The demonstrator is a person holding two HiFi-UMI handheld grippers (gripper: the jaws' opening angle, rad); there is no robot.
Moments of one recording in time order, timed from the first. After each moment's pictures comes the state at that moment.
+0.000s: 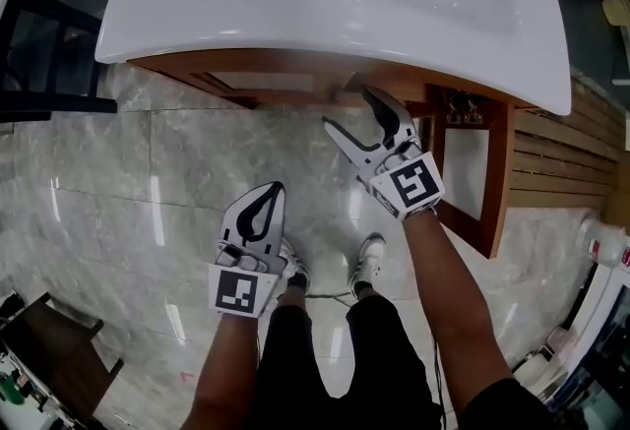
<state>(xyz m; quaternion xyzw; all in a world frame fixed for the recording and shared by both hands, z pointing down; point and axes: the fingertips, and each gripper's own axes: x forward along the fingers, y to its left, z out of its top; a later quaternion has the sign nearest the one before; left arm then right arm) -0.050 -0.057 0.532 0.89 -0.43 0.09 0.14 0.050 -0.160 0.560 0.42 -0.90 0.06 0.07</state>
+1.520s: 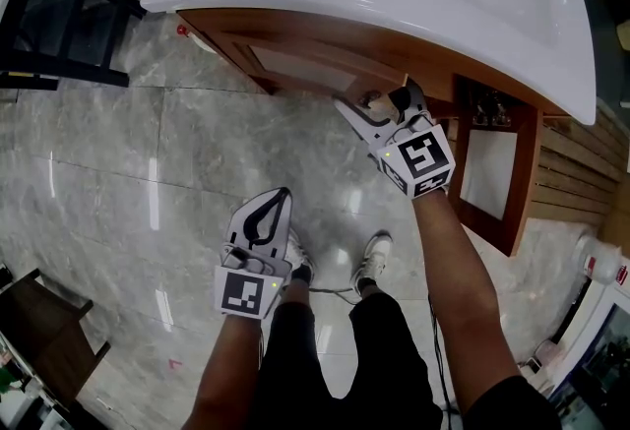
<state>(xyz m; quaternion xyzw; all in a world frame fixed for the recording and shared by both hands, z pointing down) -0.100 -0.021 0.551 0.87 -0.45 0.09 0.16 0.001 -0.179 0.575 0.39 -0.91 0.06 0.14</state>
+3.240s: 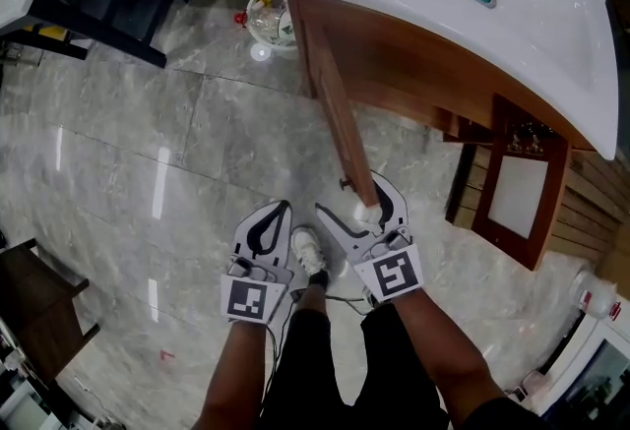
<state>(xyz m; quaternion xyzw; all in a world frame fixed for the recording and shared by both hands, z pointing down) -0.207 0.010 0.559 0.83 -0.52 0.10 0.17 -0.137 -0.023 0.555 0.37 -0.92 0.10 0.09</state>
